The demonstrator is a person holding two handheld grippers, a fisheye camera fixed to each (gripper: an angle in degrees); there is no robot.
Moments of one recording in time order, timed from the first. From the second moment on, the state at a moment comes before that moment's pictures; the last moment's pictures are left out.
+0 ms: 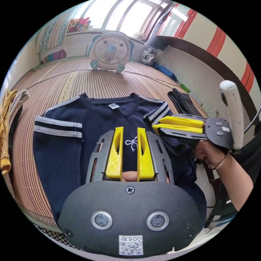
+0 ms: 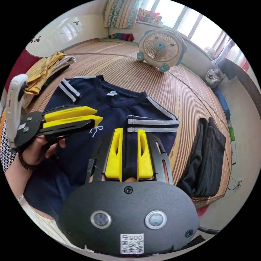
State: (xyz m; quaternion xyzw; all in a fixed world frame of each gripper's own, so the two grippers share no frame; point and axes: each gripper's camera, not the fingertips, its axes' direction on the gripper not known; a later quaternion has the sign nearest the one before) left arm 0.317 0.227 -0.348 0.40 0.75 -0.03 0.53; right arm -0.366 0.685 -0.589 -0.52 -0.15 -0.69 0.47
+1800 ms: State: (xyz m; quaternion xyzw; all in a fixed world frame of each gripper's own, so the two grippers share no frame) left arm 0.242 0.642 -0.296 0.55 0.69 0.19 0.43; right arm -0.136 0.280 -0.868 -0.54 -0.15 -0.57 0.60
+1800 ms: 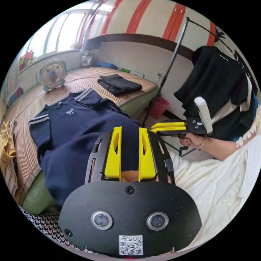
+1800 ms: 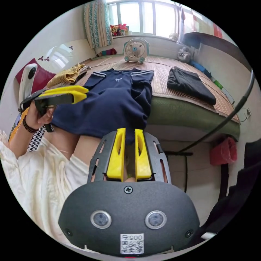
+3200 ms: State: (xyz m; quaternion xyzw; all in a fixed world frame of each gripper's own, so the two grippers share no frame) left arm 0.175 0.725 -0.264 0.59 0.65 0.21 0.43; right arm -0.174 0.240 -1.001 -0.43 -0.19 -0.64 0.60
